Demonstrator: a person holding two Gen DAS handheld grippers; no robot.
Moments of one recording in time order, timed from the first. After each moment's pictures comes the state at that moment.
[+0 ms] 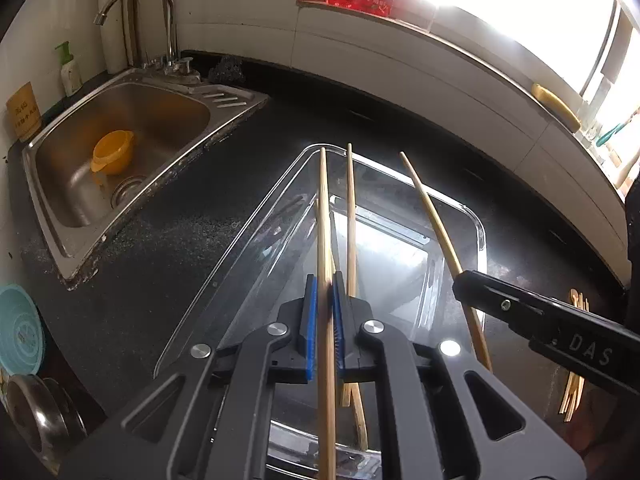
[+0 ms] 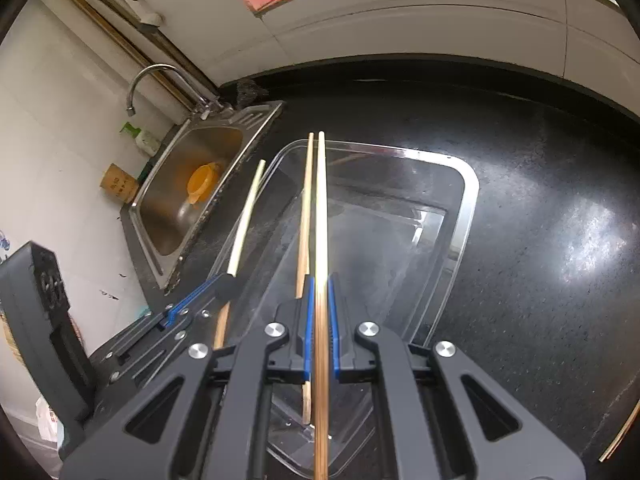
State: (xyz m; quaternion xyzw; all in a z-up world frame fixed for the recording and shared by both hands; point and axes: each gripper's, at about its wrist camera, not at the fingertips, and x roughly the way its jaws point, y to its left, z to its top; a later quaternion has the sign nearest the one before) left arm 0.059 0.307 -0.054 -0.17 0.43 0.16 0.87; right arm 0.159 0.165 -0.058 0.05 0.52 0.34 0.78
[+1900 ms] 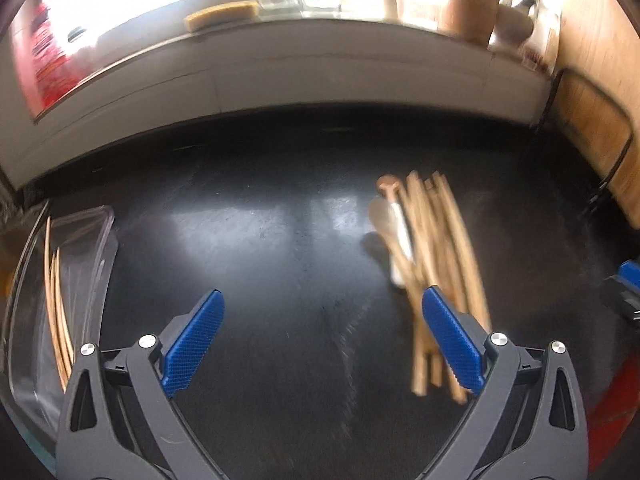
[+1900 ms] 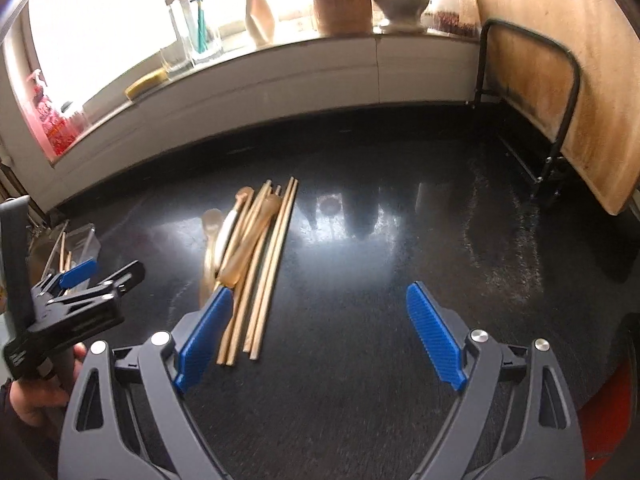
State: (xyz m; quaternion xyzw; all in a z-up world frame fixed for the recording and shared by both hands) left arm 0.110 -0.028 -0.073 0.04 0.43 -0.05 0.90; right arm 0.044 -0.262 -0.058 0.09 0.41 -0.01 0.91
